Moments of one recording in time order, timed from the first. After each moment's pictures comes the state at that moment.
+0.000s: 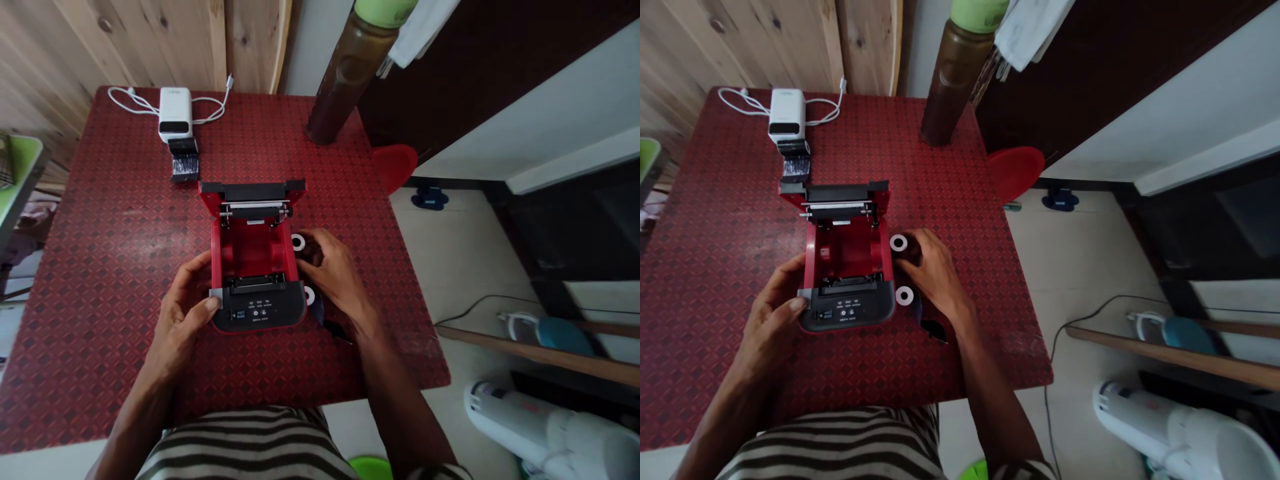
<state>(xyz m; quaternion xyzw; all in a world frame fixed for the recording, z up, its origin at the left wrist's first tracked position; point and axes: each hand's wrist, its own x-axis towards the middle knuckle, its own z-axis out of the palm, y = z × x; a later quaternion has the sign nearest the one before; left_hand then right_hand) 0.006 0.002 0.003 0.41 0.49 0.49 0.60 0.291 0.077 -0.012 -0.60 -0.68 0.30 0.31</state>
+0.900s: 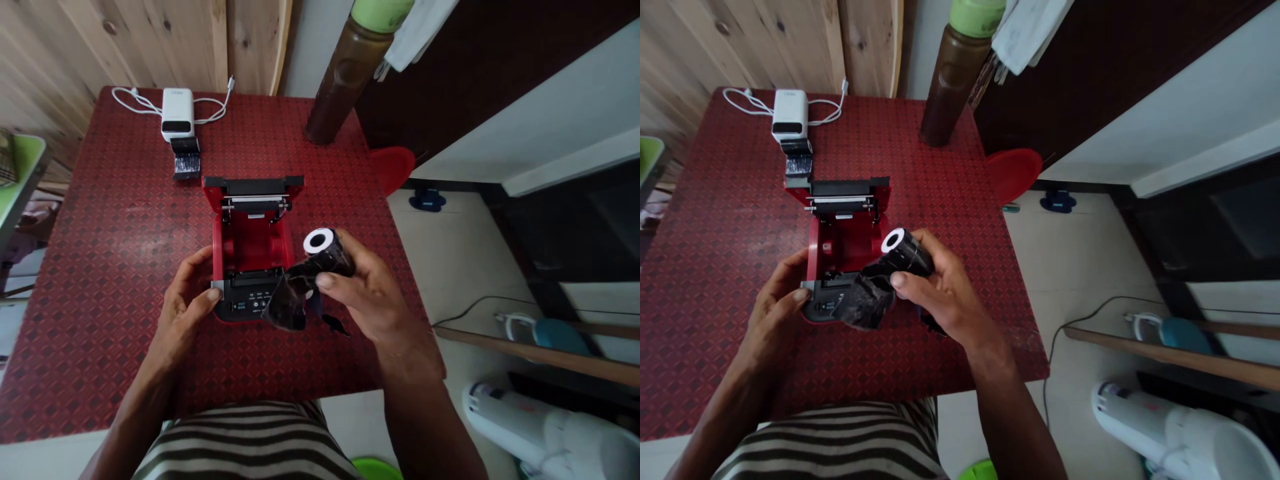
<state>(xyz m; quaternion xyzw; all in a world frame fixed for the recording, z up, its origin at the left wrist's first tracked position) 0.005 0.002 0.002 0.41 0.49 0.49 0.60 0.283 0.034 0.066 -0.46 -0.53 0.58 0.41</state>
